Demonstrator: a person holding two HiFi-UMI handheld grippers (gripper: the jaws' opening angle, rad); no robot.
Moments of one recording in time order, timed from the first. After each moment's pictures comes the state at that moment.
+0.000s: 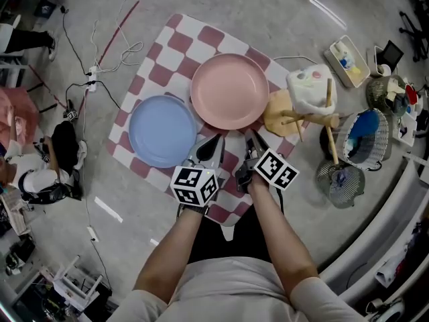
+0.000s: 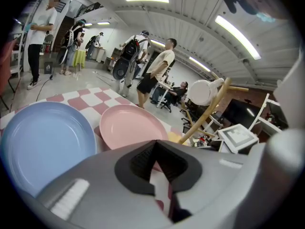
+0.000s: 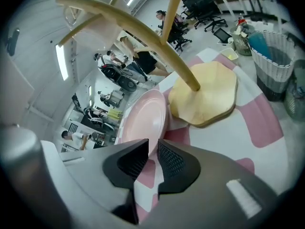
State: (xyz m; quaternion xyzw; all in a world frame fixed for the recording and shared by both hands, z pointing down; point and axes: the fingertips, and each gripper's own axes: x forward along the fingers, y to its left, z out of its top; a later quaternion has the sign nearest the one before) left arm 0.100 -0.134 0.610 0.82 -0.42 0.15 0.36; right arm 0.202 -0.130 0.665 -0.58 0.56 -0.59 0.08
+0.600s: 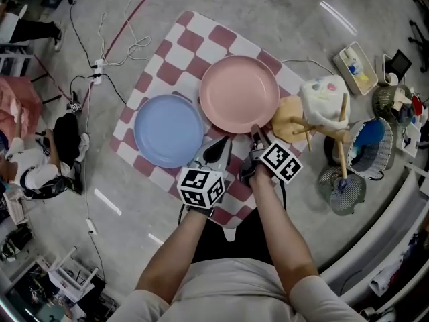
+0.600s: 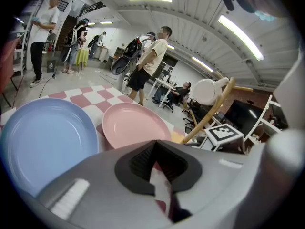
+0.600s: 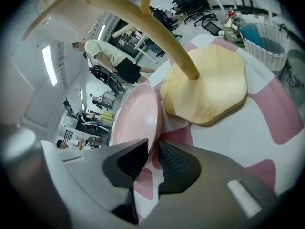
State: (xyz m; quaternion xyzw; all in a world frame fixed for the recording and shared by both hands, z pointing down) left arm 0.098 -0.138 0.619 0.81 -0.43 0.15 0.37; right arm 0.201 -0.154 0.696 -0.59 0.51 -0.62 0.08
